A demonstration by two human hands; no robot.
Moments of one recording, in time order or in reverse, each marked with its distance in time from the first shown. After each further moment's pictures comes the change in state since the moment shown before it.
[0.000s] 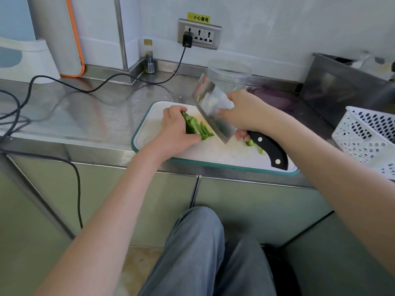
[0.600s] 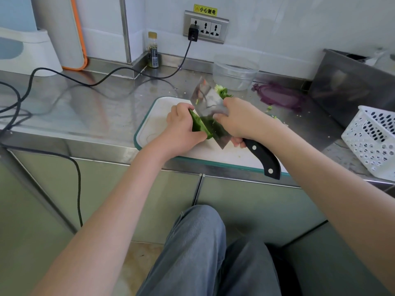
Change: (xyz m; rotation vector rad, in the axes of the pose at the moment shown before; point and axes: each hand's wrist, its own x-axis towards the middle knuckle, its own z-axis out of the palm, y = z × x) left_hand 0.001 0.002 0.002 0.058 -0.010 0.012; right_hand 0.006 -0.008 0.023 0.049 -0.113 0.035
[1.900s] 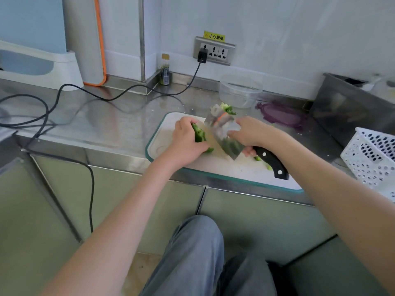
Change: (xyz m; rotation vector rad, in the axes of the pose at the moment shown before) left_hand -0.005 0.004 -0.005 -0.120 0.048 -0.052; right_hand 0.017 0.016 -0.014 -0.144 -0.014 0.064
